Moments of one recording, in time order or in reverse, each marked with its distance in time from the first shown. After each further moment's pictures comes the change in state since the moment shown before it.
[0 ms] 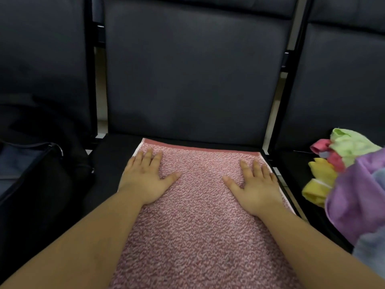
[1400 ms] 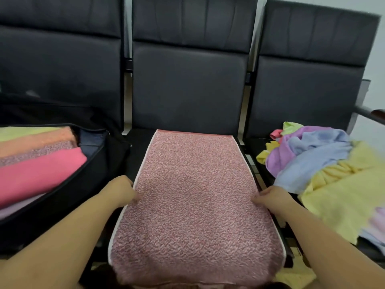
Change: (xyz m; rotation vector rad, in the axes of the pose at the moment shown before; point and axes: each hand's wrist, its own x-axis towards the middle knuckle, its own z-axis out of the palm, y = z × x) left_hand -0.214 -0.041 -0.047 -0.370 -0.151 -0.290; right_hand -0.196 0.079 -0.038 0.632 -0.134 0.280
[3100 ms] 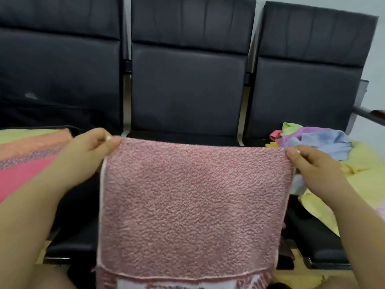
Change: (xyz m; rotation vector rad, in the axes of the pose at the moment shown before) left_hand -0.042 0.000 -0.089 -0.445 0.383 0.492; right_hand -0.074 -0.043 -0.086 0.206 0.335 -0.432
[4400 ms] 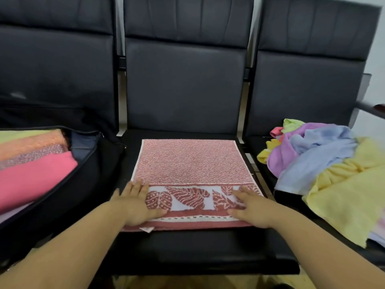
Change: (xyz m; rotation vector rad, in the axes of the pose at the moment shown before) left_hand -0.017 -0.029 0.112 0.910 -0.807 -0.301; right_hand -0.001 0.041 0.105 -0.640 -0.798 0.074
